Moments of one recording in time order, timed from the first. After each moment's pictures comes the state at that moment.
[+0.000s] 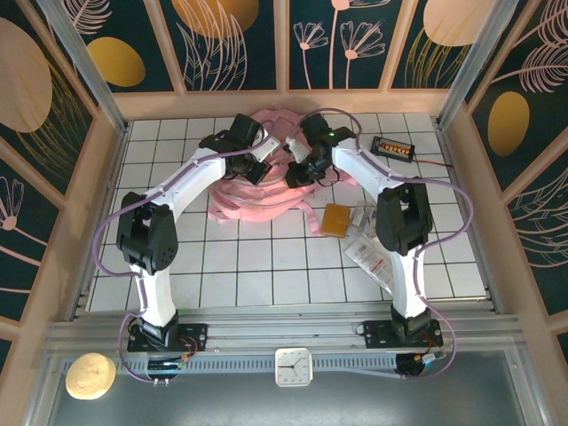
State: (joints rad) left arm -0.48 1.93 1.68 -0.76 0.12 0.20; right arm 0.52 2.10 1.86 -0.95 -0.48 0.03
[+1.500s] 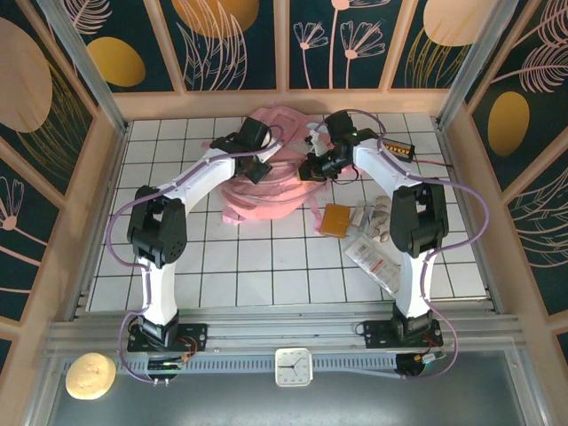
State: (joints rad) left arm -0.50 2.02 1.71 -0.70 -0.11 0.28; right arm 0.38 2.01 1.71 -0.82 -0.66 0.18
